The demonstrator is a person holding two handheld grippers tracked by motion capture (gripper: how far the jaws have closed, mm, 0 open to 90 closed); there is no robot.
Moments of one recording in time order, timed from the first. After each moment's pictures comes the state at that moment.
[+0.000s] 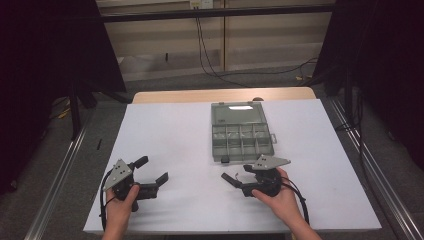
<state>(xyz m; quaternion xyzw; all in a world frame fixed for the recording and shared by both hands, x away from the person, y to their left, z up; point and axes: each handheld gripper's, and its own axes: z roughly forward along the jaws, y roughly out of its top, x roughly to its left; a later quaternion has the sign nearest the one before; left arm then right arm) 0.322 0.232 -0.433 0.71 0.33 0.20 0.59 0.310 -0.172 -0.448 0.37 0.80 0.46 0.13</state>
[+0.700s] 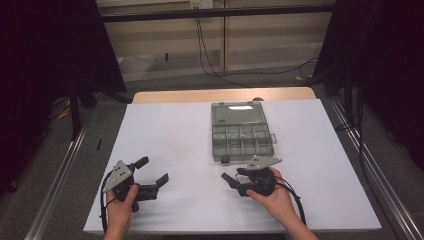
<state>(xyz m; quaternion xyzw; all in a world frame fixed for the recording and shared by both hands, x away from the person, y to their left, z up) 0.321 0.232 -0.435 0.71 0.32 0.19 0.60 0.314 -0.158 -0.449 0.36 0.82 0.44 0.11</state>
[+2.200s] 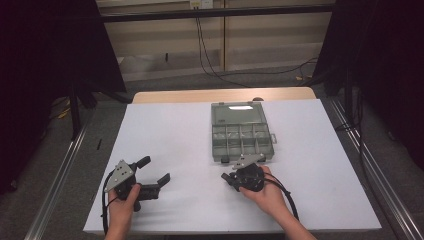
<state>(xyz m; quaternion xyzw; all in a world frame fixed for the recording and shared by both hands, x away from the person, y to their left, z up) 0.323 0.229 -0.437 0.71 0.32 0.19 0.60 0.328 -0.135 -0.450 0.35 0.86 0.35 0.11</state>
